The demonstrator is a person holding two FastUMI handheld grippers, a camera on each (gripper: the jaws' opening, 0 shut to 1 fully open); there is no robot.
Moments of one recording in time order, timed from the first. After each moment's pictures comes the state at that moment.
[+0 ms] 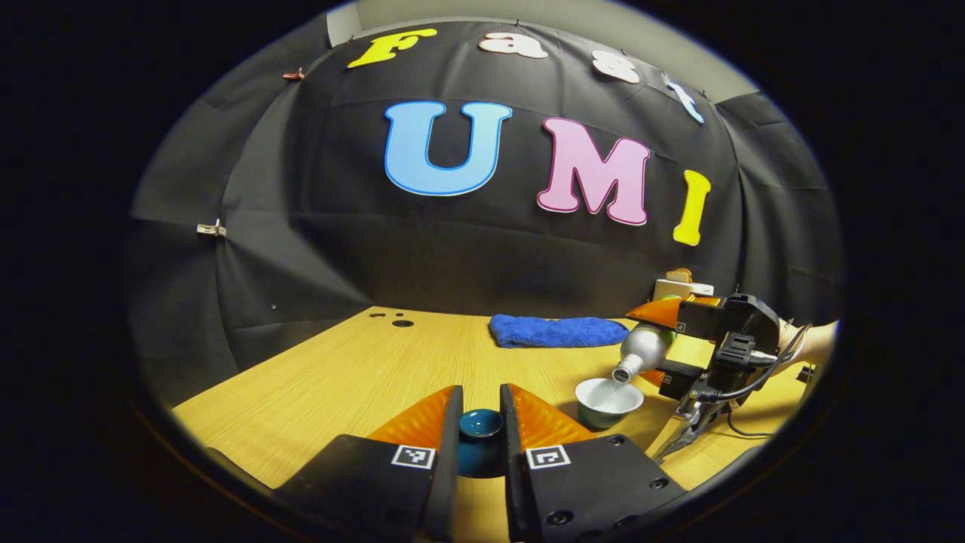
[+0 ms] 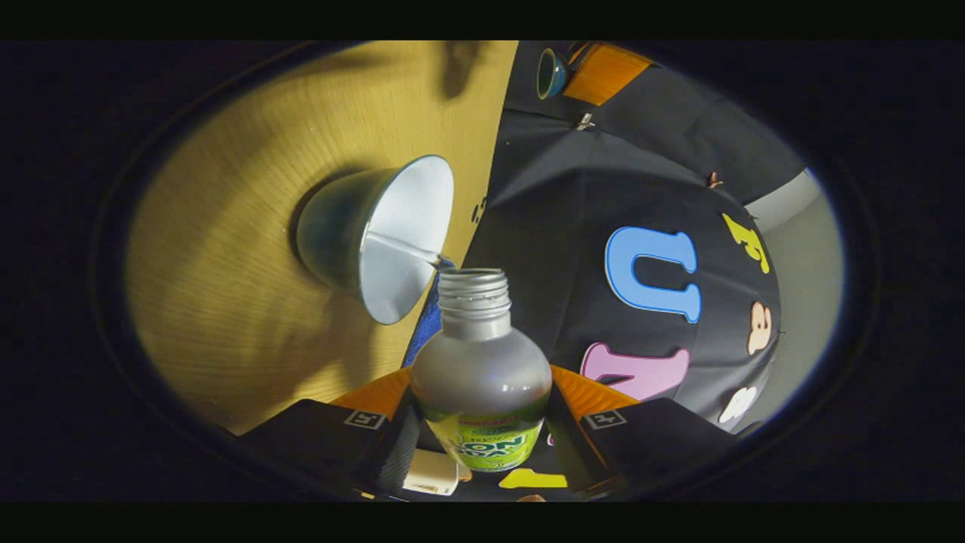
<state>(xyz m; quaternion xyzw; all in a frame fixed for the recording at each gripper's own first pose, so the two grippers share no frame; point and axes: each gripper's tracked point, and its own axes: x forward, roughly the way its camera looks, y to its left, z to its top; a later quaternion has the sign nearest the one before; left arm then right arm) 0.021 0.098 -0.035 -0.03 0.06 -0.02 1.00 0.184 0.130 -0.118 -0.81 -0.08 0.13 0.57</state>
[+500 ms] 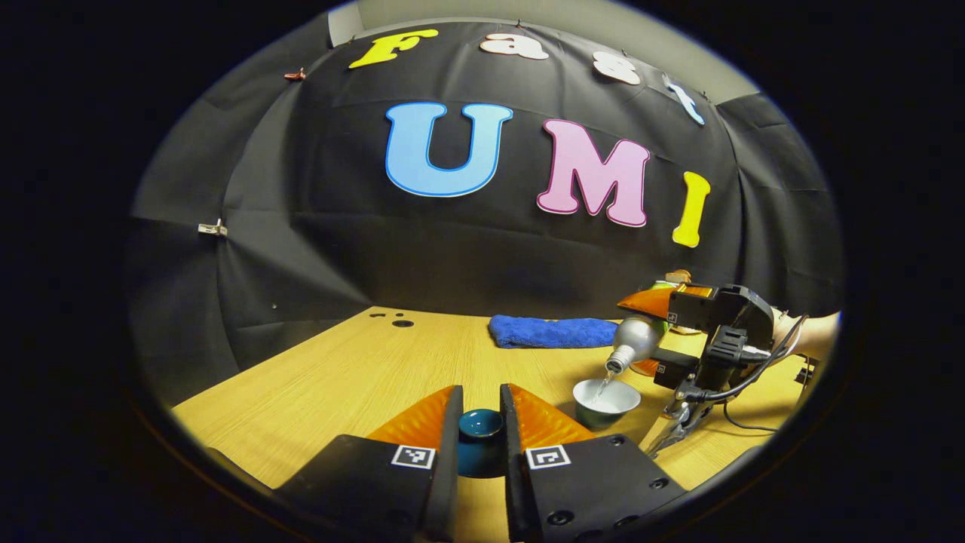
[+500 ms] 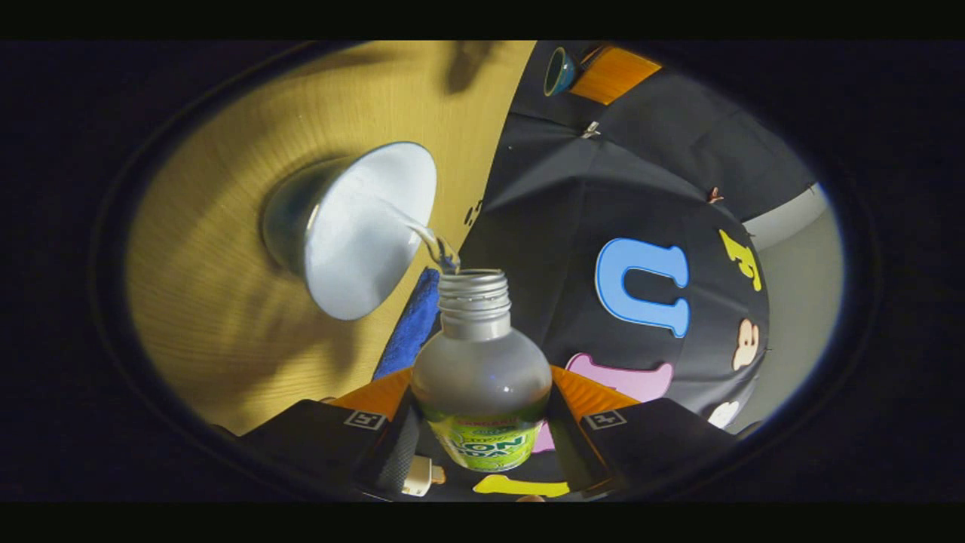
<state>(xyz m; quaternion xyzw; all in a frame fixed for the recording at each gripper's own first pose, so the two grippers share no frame) 0.017 0.100 -0.034 -0.04 0.06 -0.01 1.00 0.192 0.143 -0.102 -0.83 -0.11 0.13 0.54</state>
